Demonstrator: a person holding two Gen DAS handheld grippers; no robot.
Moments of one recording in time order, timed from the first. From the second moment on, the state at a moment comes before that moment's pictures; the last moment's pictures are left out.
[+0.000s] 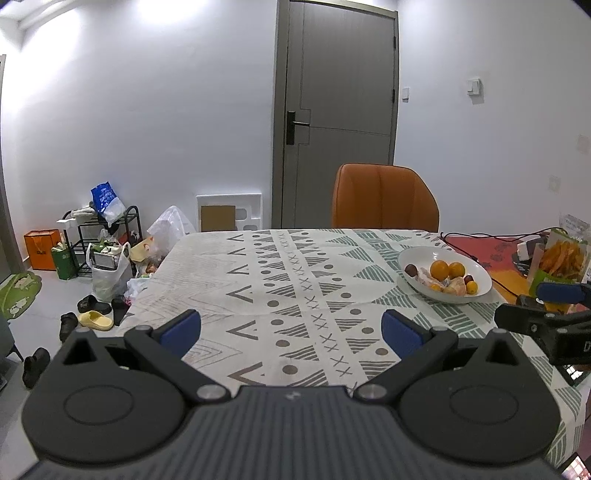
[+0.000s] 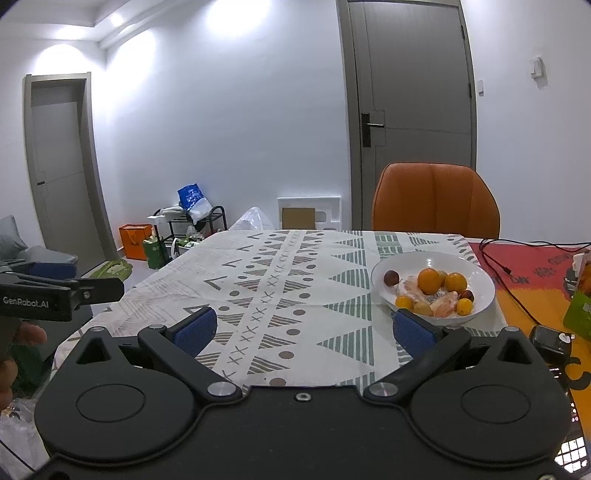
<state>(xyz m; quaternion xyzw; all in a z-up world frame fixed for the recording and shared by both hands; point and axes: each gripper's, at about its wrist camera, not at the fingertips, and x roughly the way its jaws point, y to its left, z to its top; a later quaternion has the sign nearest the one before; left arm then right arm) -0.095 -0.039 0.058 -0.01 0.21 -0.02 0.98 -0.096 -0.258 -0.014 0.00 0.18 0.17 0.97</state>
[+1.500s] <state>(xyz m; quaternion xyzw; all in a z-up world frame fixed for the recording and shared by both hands) -0.099 -0.037 0.059 -0.01 0.21 -0.02 0.98 -0.096 -0.266 -0.017 0.01 0.18 0.16 0.97</state>
